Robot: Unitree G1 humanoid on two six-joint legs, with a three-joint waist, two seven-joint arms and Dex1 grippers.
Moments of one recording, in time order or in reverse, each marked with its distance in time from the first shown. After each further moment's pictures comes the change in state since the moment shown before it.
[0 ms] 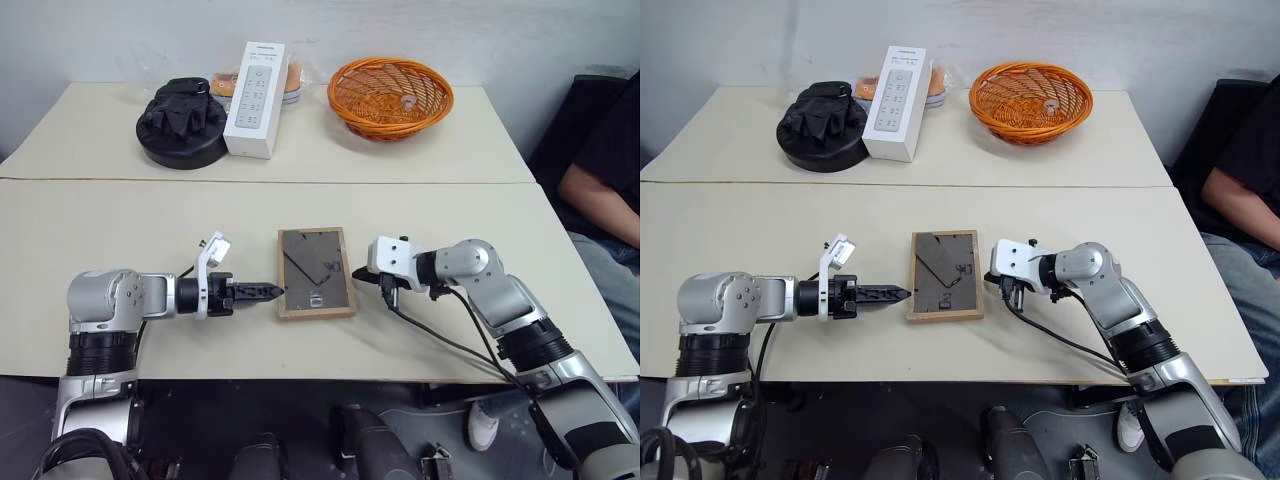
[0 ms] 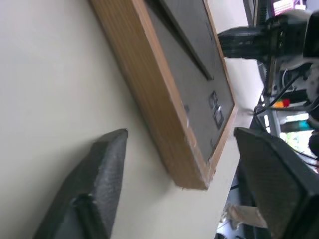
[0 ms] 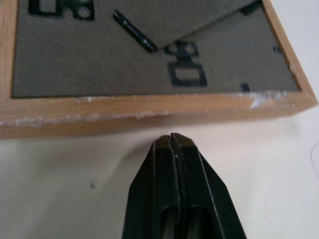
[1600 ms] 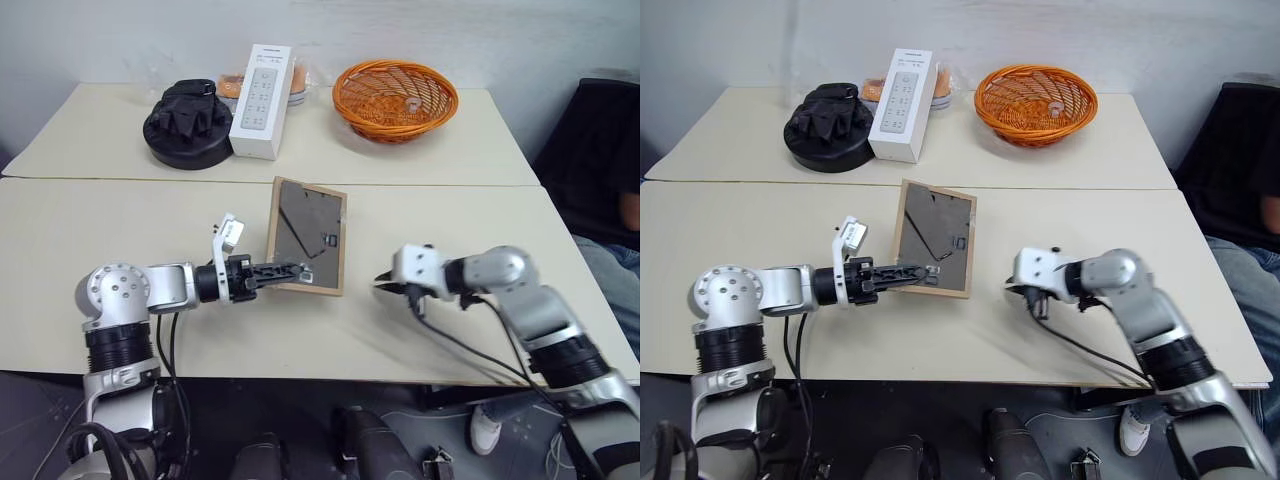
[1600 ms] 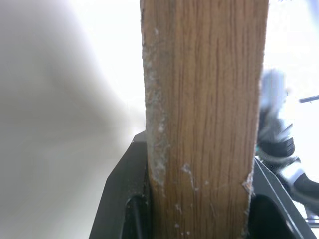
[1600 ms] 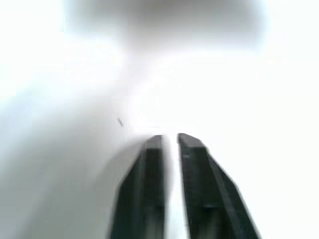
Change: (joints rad) left arm -0.014 -0.105 0.163 -0.045 -0.394 0.087 0.377; right arm 0.107 -0.153 -0.170 -0.188 0.145 0.184 0.122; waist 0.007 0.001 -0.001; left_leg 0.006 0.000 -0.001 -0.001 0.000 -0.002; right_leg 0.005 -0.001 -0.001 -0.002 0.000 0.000
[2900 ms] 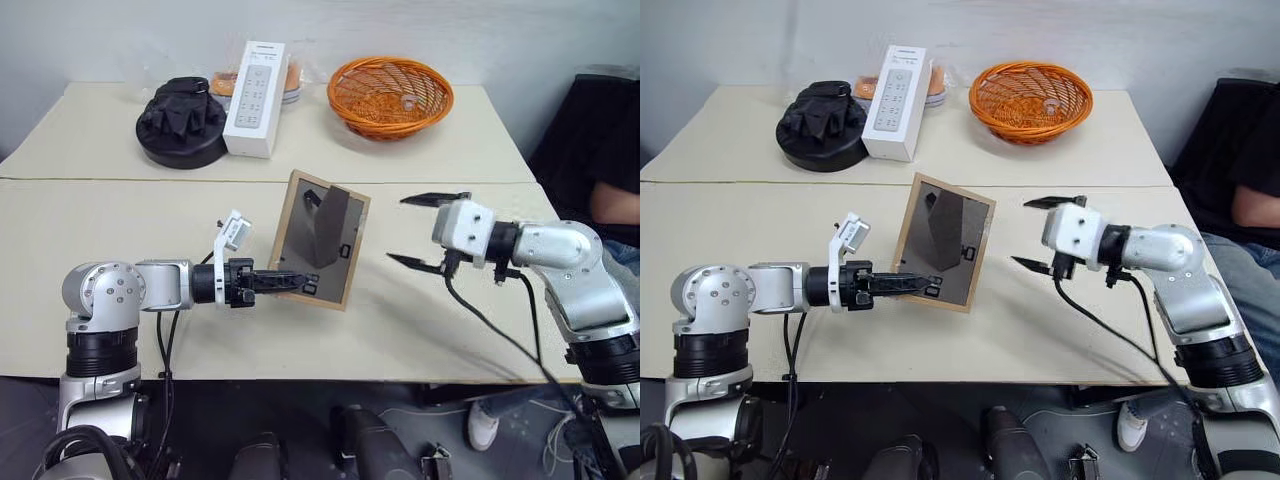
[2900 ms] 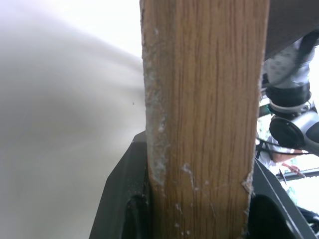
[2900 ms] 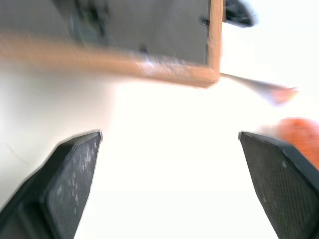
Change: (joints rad) left arm 0.012 0.109 -0.162 -0.138 -0.031 -0.099 -0.125; right arm -0.005 -0.062 -0.090 0.116 -0.137 -0.740 -0.324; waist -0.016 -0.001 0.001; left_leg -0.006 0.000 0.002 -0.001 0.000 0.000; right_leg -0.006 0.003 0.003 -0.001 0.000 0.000
